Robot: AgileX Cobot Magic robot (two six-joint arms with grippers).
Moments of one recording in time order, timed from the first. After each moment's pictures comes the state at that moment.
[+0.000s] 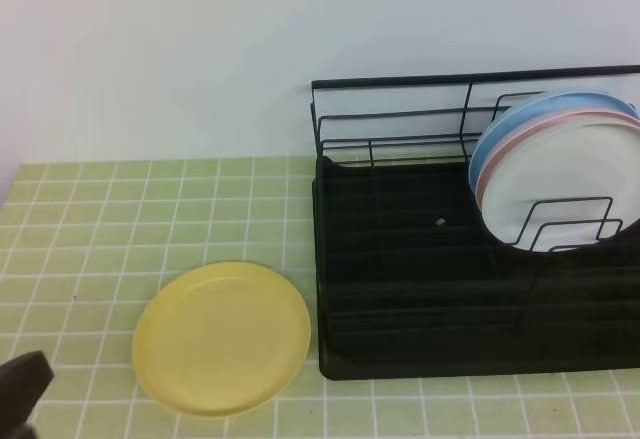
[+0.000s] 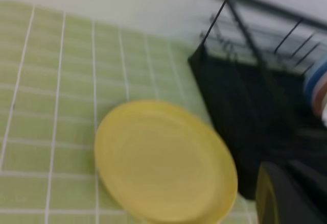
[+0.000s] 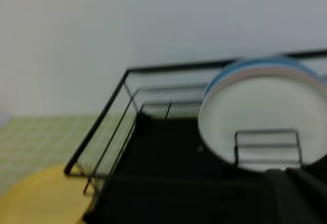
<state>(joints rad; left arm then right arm) -0.05 0.37 -0.35 -0.69 0.47 0.16 0.11 0.25 -0.48 0.38 0.45 -0.14</state>
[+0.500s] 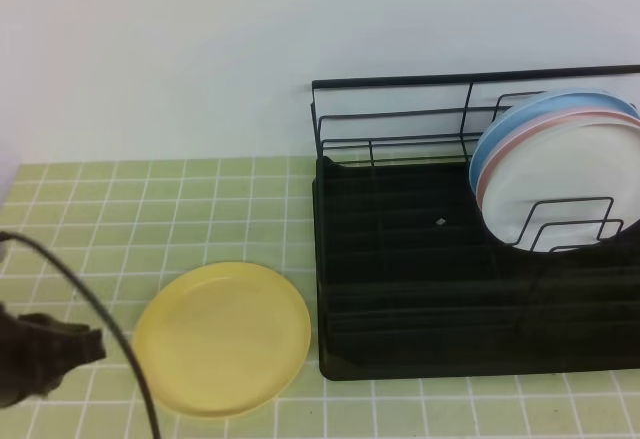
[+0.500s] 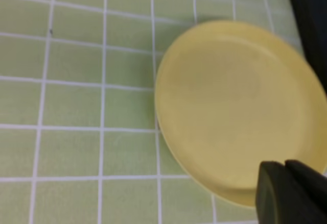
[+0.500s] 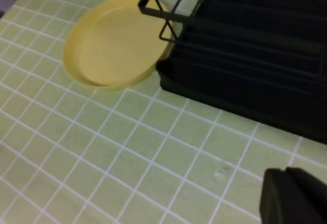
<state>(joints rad) -0.05 0.96 -0.55 -0.57 0.50 0.21 0.11 0.63 -0.55 0.66 0.78 -0.54</state>
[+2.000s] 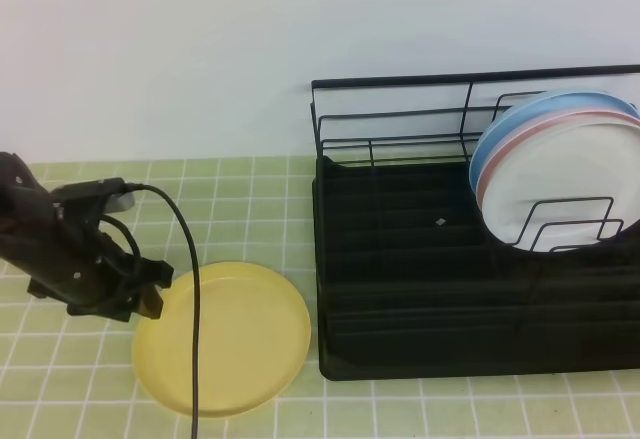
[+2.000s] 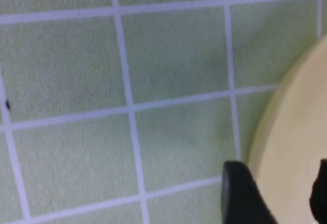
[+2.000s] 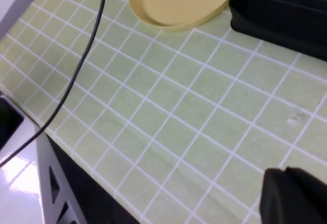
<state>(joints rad) -0.05 1.81 -1.10 -0.42 0.68 0.29 0.11 0.67 -0.56 0.76 1.00 -0.59</state>
